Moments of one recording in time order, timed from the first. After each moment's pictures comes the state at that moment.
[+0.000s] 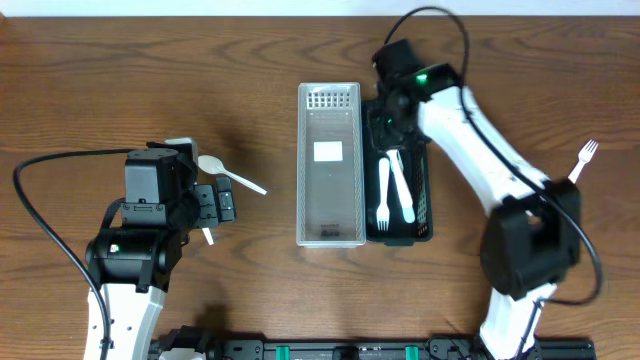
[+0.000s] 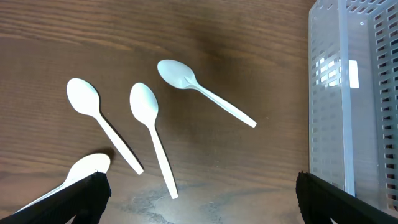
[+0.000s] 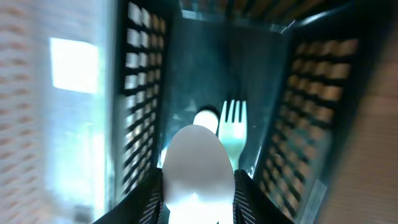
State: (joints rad) left arm -0.06 0.98 0.93 -0.89 -0.01 -0.15; right arm 0.40 2.01 1.68 -1.07 0.00 0.31
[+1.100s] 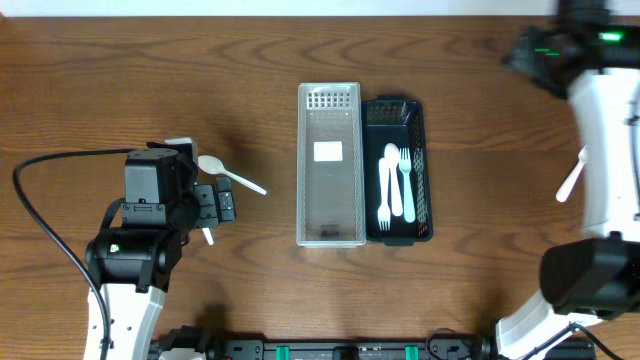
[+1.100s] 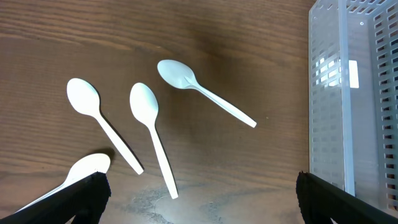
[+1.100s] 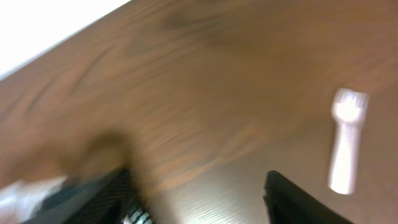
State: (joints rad) left arm -0.06 0.98 0.93 -0.89 -0.01 -0.15; right arm -0.12 1.84 1.95 -1.13 0.14 0.51
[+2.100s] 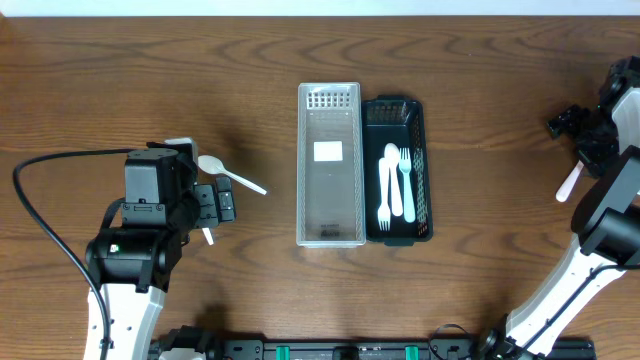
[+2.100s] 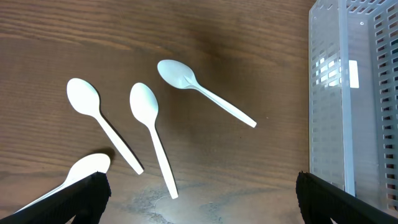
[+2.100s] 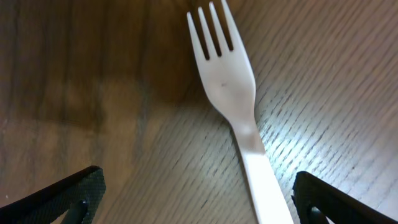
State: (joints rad) left arm -0.06 0.98 0.93 -0.89 -0.01 -0.15; right arm -0.47 2.24 1.79 -1.02 0.10 0.58
